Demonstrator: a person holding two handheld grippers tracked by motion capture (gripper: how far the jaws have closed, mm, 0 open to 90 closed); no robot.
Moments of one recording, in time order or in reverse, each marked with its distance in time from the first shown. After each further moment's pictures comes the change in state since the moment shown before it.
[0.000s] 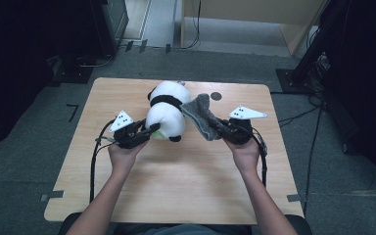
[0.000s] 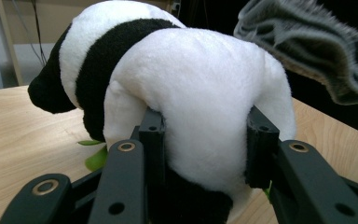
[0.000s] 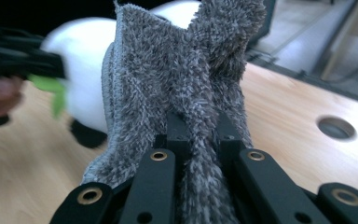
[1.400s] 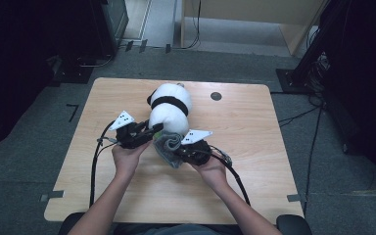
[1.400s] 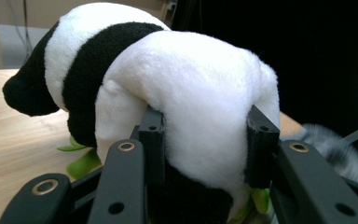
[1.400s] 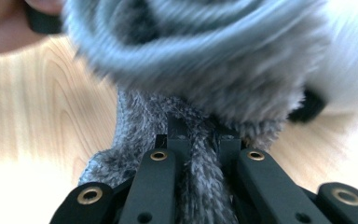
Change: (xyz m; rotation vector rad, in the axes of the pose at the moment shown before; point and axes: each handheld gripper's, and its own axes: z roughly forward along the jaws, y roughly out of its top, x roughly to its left) left arm -0.007 0.003 0.002 -0.011 -0.045 -0.114; right arm 0.082 -0.045 0.082 0.232 0.199 -0.185
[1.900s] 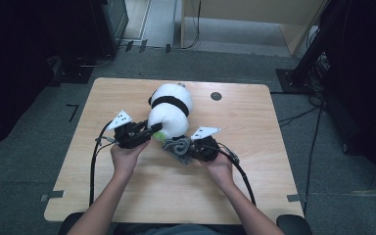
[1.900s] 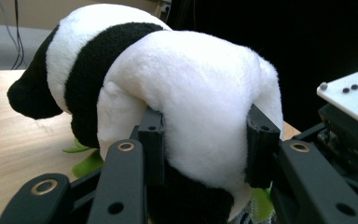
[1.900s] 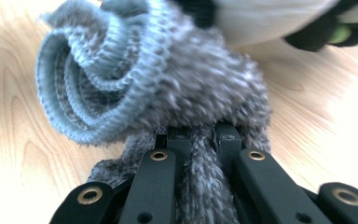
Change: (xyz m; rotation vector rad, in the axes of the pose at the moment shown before) left arm 0.004 0.000 -0.004 0.001 -0.018 -0.005; right arm -0.030 -0.018 -0.003 0.035 -0.057 0.076
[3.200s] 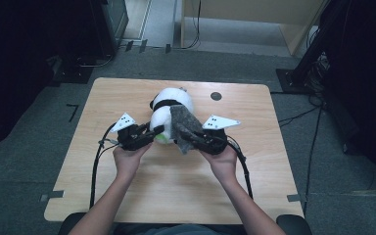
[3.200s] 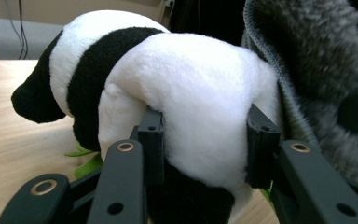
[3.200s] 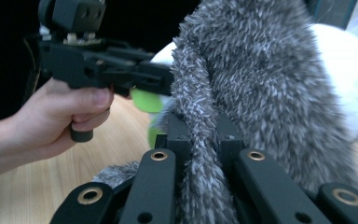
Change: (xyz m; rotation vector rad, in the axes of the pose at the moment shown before) left arm -0.004 -0.010 0.008 0.021 0.020 -0.004; right arm 0.012 0.039 -0.056 -0.280 0.085 0.064
